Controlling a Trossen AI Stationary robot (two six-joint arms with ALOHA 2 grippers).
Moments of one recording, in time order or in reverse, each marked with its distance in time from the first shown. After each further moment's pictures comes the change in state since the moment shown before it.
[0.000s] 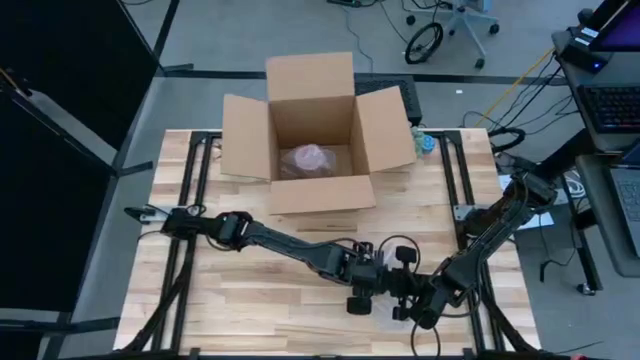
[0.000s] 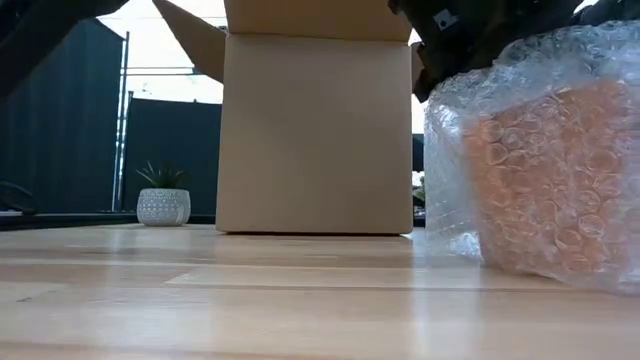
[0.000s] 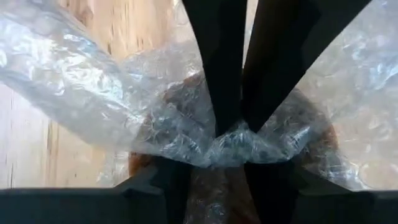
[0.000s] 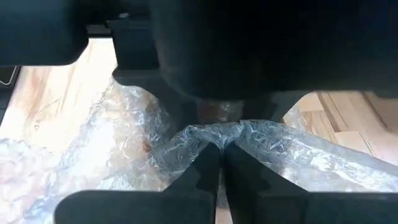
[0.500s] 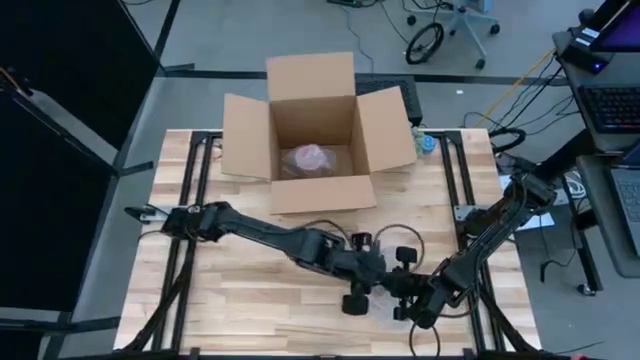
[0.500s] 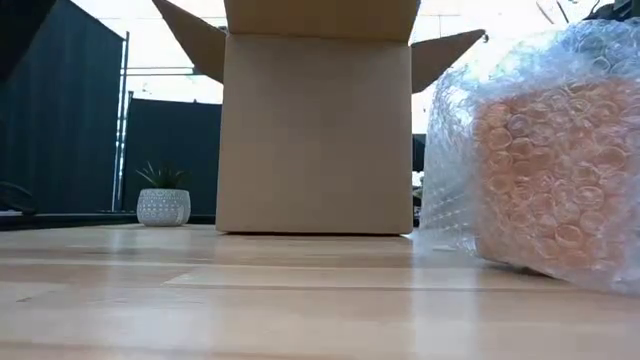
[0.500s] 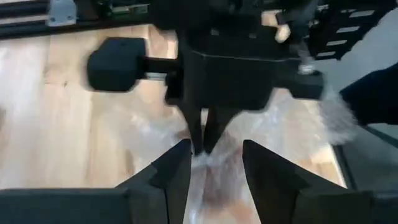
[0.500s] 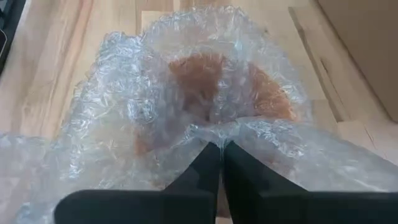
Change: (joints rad) left arm -0.006 -0.156 -0.001 0.027 0.027 -0.003; right arm -0.001 0.004 -0.004 -0.010 -0.017 -0.006
